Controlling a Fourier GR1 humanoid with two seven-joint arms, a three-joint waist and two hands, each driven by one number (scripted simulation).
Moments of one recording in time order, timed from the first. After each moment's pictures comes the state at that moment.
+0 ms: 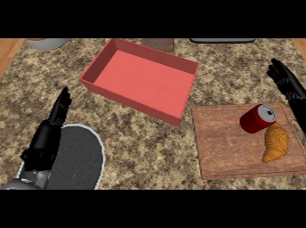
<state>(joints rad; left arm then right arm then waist) -0.06 0.45 -0.34 -1.58 0.15 0.40 -0.09 -0.21 -0.51 0.03 -1.50 -0.10 0.13 -0.21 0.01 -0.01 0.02</state>
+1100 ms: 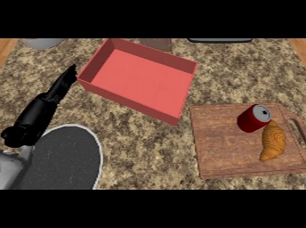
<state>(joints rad) -0.25 0.55 -0.28 -1.54 0.18 0.08 -0.09 -0.17 -0.91 -0.25 -1.35 0.05 0.30 -0.47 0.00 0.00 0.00</state>
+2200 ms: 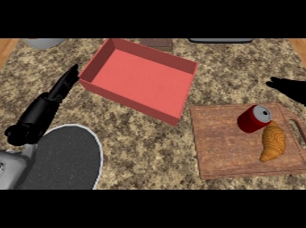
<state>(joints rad) -0.24 0.49 -0.23 -1.53 0.12 0.01 -0.08 -0.26 -0.87 0.14 -1.83 0.36 0.60 0.26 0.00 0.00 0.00</state>
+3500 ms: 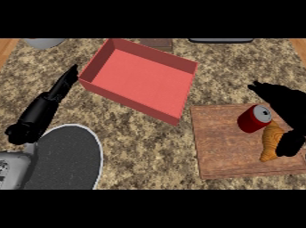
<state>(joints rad) -0.23 0.36 -0.08 -1.52 -0.02 -0.13 -0.08 -0.30 -0.60 0.17 -1.65 0.79 0.61 0.25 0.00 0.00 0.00</state>
